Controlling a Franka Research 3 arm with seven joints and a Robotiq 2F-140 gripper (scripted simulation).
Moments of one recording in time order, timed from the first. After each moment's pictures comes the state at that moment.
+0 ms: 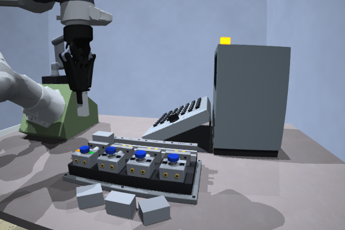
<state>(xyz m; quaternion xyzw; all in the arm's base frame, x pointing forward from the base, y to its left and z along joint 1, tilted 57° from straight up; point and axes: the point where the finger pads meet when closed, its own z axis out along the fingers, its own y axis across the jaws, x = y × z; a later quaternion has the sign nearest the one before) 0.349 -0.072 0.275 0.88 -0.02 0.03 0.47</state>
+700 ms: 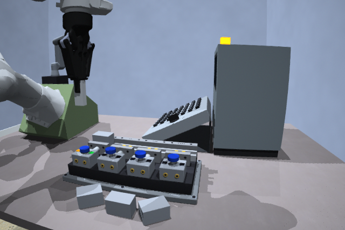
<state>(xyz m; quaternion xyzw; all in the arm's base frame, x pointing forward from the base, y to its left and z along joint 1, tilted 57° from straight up) 0.348 -0.051 0.297 0.88 -0.02 0.02 0.48</state>
